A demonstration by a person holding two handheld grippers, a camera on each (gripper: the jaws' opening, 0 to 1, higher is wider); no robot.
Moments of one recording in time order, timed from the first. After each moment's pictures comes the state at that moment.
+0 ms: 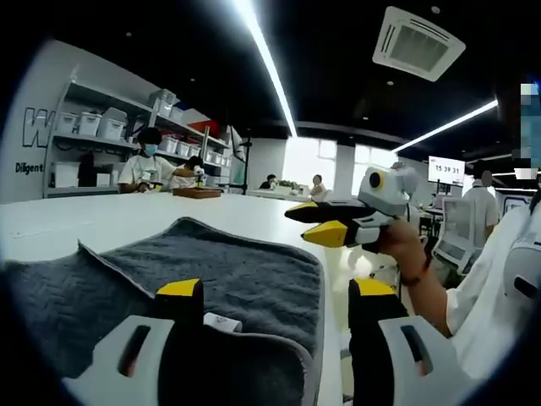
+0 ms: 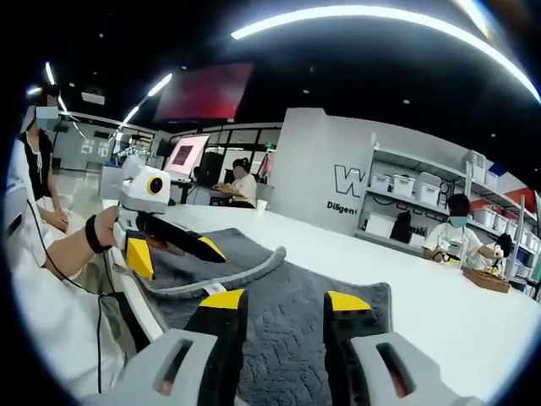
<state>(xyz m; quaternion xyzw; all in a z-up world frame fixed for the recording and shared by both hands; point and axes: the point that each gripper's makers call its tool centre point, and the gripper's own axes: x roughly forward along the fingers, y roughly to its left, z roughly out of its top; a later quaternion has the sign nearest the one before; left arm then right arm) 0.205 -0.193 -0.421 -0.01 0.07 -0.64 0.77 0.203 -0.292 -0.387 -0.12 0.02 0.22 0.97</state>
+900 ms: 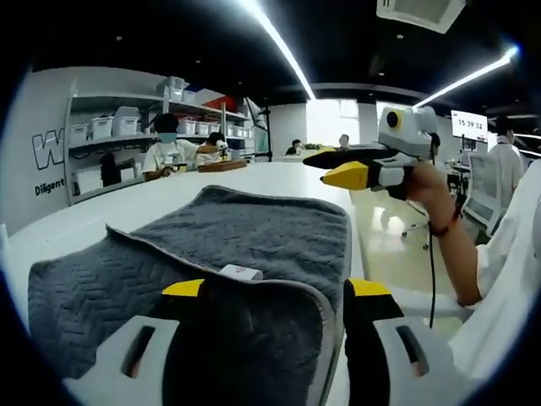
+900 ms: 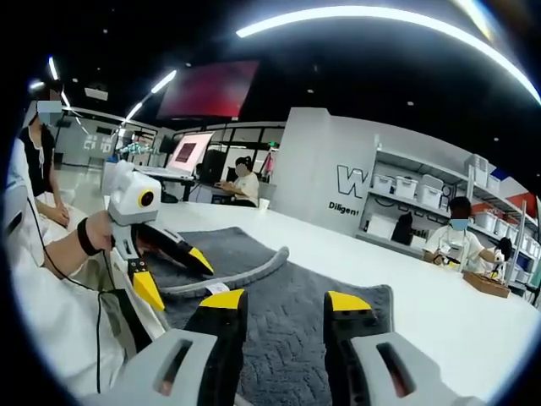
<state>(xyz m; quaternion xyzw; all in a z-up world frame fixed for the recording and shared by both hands) 0.217 -0.175 -0.460 0.09 0.11 -0.57 0.81 0.199 -0.287 -0.388 -0.13 0.02 0.22 0.97</state>
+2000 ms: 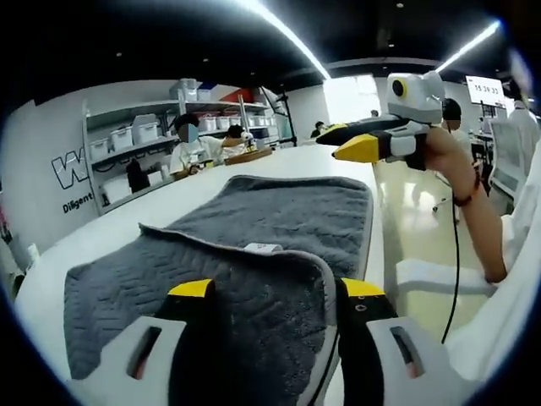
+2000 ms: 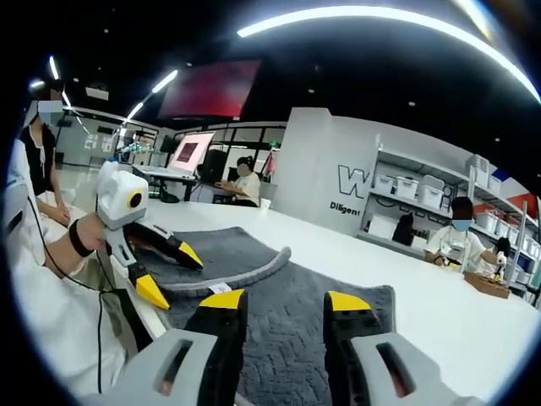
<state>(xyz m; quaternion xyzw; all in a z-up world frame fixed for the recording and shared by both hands) 0.221 -0.153 -0.465 0.16 0.09 -0.51 0.84 0.199 -0.283 -0.388 -0.14 0.02 0.23 0.96</state>
